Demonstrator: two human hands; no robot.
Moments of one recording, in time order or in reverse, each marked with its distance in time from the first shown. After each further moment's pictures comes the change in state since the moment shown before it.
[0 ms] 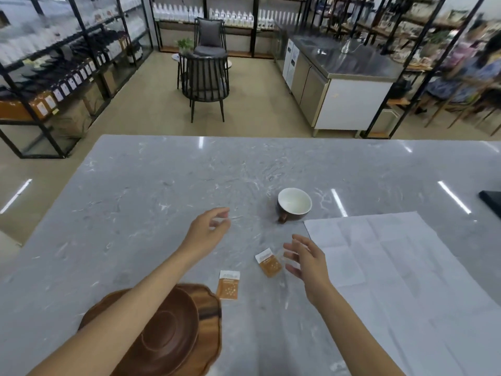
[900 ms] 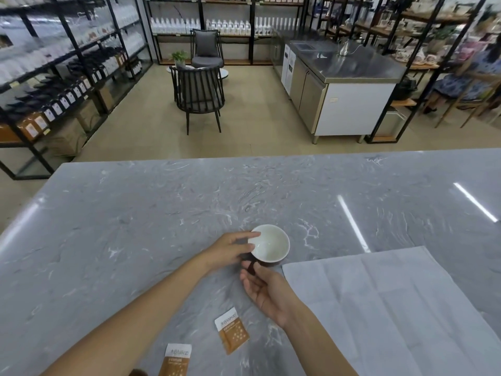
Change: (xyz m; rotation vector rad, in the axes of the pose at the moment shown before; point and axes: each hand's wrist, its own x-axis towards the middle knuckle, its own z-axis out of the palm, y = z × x) left_hand 0.153 0.036 0.135 -0.393 -0.425 -0.215; right_hand 0.128 -0.028 0.003 0.554 -0.349 0.513
